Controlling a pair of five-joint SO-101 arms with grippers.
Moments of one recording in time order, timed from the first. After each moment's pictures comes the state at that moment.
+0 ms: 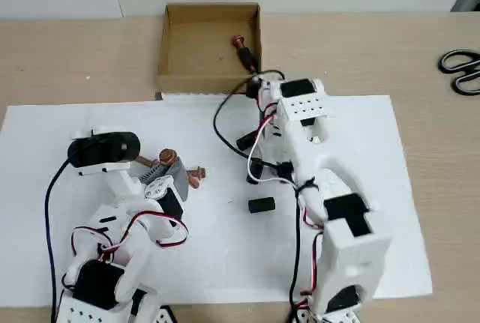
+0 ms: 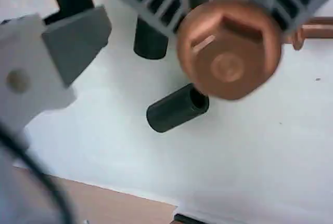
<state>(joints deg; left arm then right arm) 13.6 -86.1 69.6 58.9 34.9 -17.2 17.6 -5.9 89.0 -2.1</state>
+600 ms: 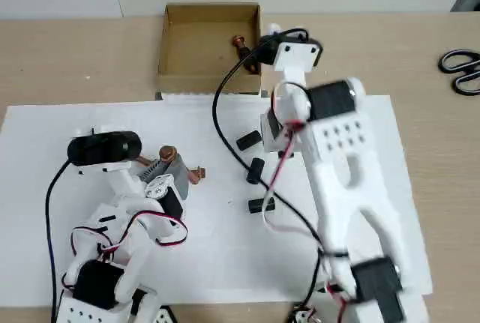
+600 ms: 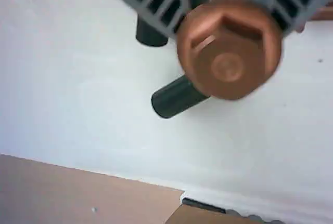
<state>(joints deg) 13.6 -86.1 69.6 56.7 33.0 -20.4 -11.6 -8.1 97.7 -10.2</state>
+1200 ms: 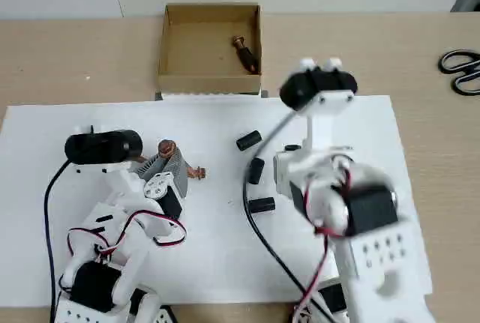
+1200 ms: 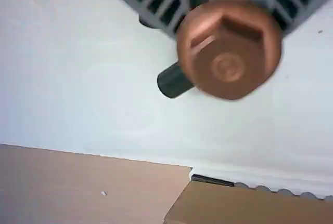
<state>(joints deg) 13.6 -86.1 67.6 56.1 29.3 -19.9 -50.7 30.1 78.8 -12.7</state>
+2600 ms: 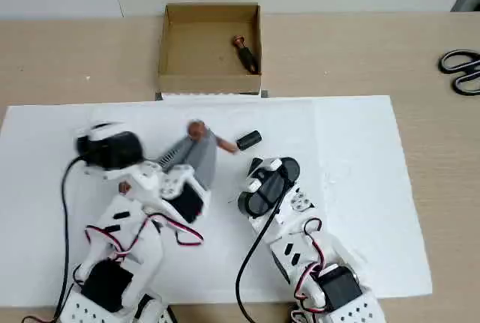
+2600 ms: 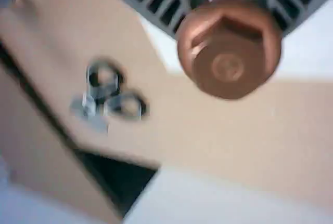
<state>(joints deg) 25.4 -86.1 70.5 38.2 37.9 -31.3 -103.0 93.5 44.4 9.5</state>
